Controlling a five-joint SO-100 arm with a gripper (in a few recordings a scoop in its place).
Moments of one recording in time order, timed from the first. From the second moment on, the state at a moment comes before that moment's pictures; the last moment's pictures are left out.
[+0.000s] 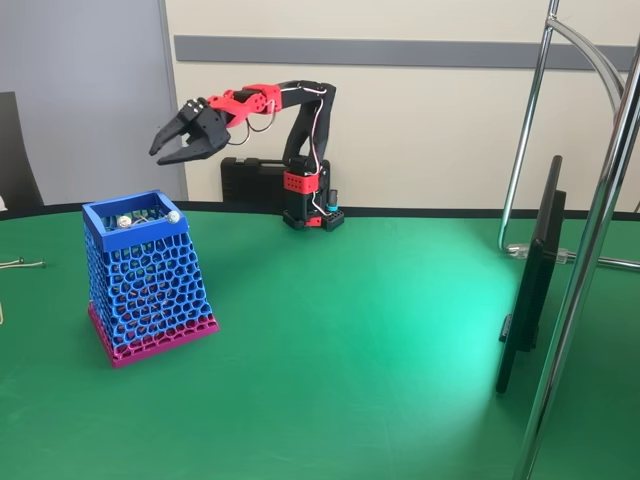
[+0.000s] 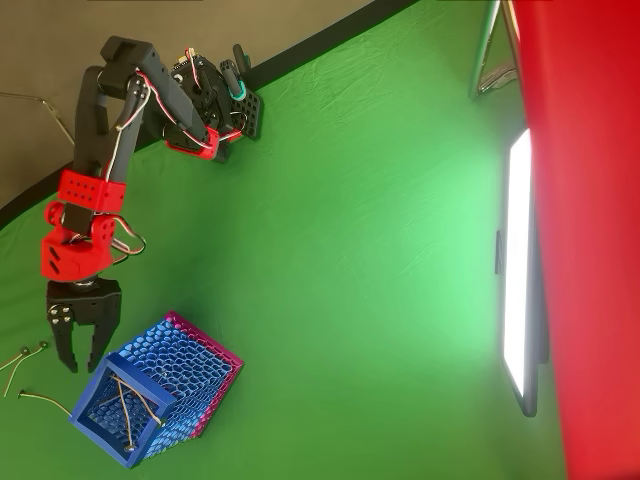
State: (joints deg) arm 35.4 116.0 113.1 17.8 39.5
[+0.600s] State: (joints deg) arm 10.5 147.9 142.2 26.5 10.5
